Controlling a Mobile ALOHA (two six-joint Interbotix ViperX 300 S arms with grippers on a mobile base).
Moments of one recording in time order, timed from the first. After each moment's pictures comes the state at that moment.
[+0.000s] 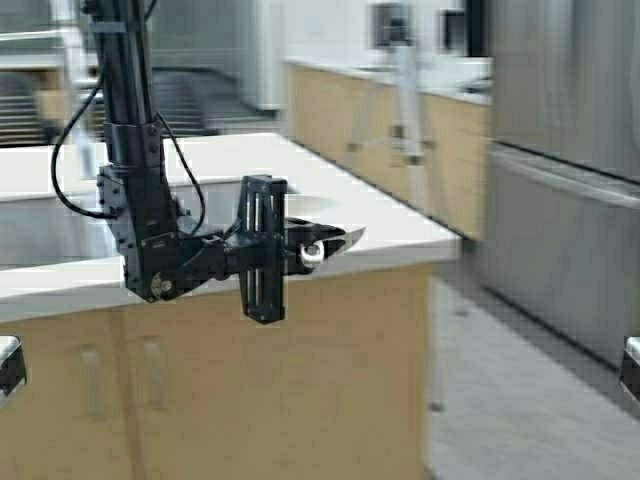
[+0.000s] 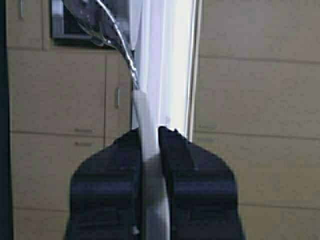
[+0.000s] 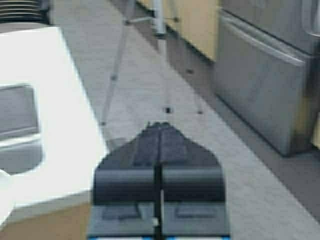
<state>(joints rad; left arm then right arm) -0.55 0.80 0.72 0.28 -1.52 -1.58 -0.01 -0.88 1.22 -0.02 -0.28 0.02</state>
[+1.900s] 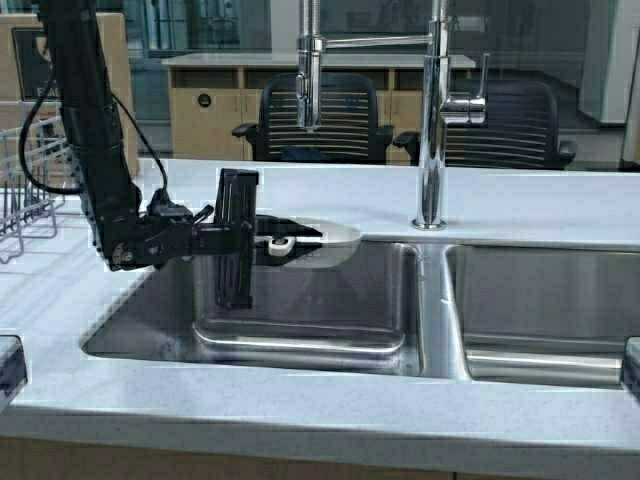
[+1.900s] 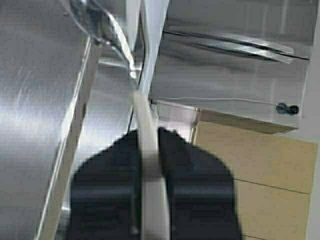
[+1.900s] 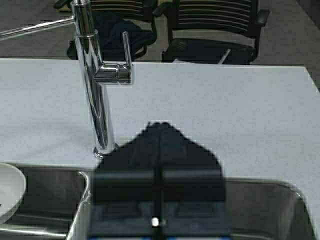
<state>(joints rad) -0.34 0.77 0.65 0.65 -1.37 -1.76 -0.01 -0.95 1.27 0.01 -0.24 0.03</state>
